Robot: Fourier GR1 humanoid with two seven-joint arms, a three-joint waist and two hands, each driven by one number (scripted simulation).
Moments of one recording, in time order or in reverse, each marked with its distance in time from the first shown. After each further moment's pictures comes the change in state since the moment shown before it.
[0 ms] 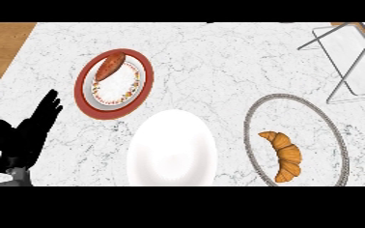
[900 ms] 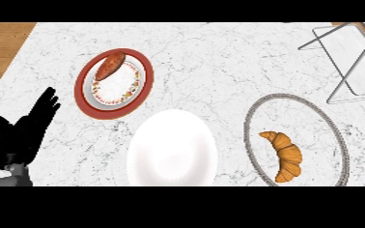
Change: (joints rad) left arm -0.029 0.004 0.025 0.035 -0.004 -0.008 -0.006; right arm 0.182 -0.122 -0.204 0.058 -0.011 -0.155 -0.057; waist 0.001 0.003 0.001
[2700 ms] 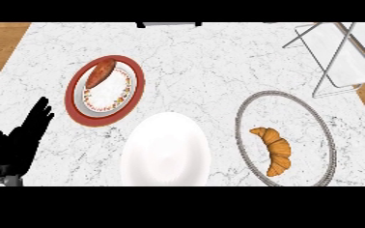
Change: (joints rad) left arm 0.067 -0.018 0.033 -0.028 -0.014 0.002 0.005; right arm 0.144 0.145 -0.099 -0.861 -0.066 -0.019 0.024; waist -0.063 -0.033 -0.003
